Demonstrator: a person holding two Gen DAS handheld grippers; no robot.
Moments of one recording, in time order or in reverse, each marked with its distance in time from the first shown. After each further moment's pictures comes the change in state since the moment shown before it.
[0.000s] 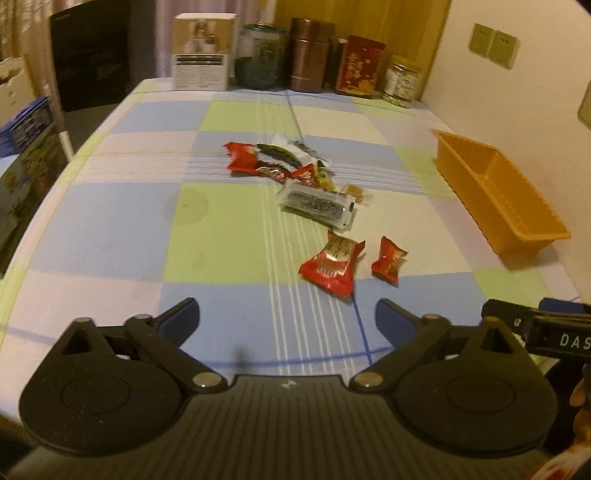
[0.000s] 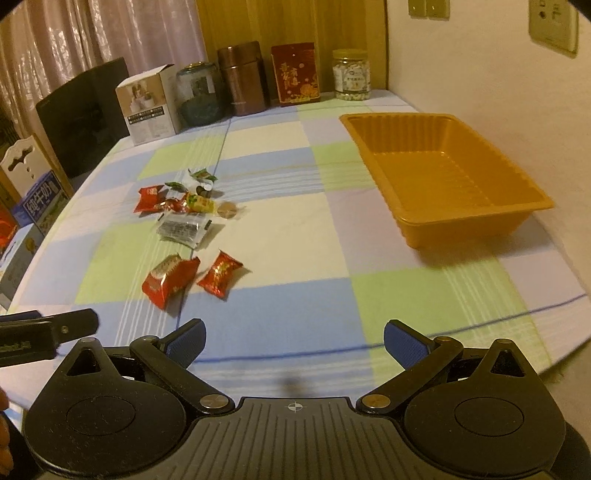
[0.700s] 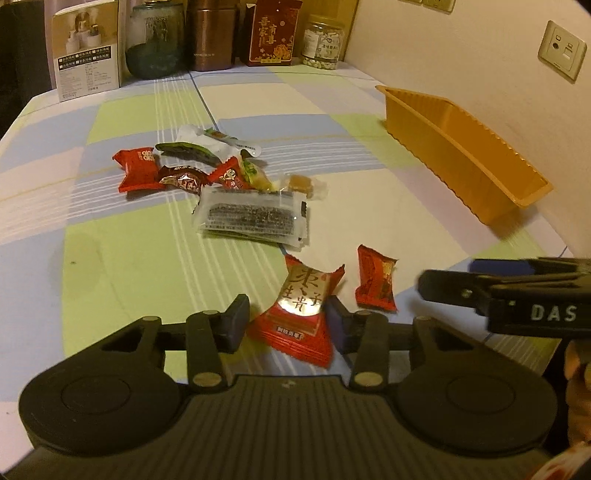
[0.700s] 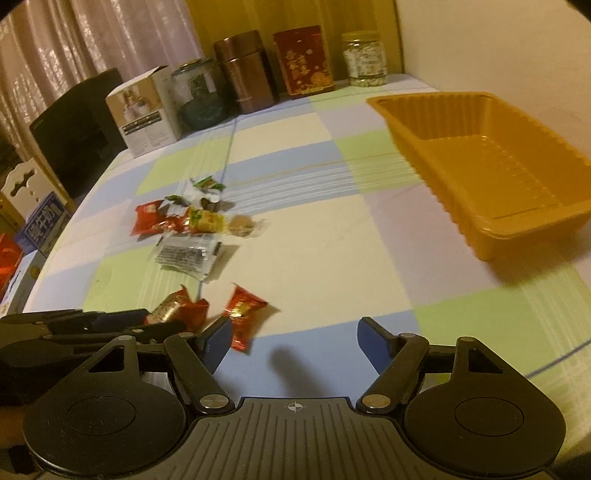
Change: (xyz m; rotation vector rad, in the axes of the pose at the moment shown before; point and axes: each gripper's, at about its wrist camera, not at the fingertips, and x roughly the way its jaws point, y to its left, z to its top) left arm 0.098 -0.008 0.031 0.210 0.056 -0.212; right arm 0.072 0.012 0.024 0.071 0.011 0.077
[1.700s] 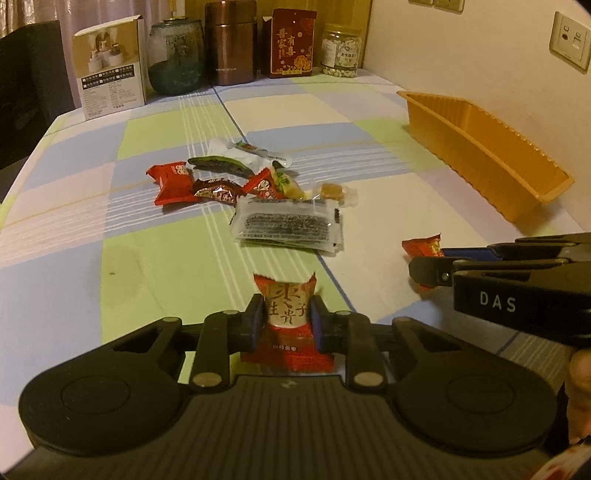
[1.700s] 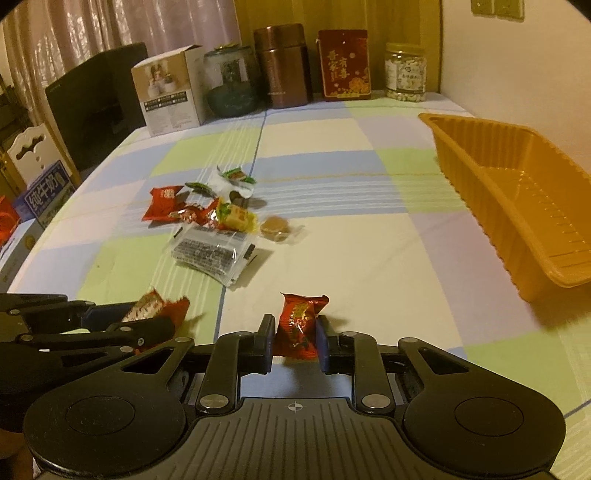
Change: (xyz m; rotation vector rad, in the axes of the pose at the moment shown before) left arm -0.011 0.002 -0.001 0.023 -0.037 0.107; right arm 0.028 0.034 0.004 -0.125 -0.016 -0.032
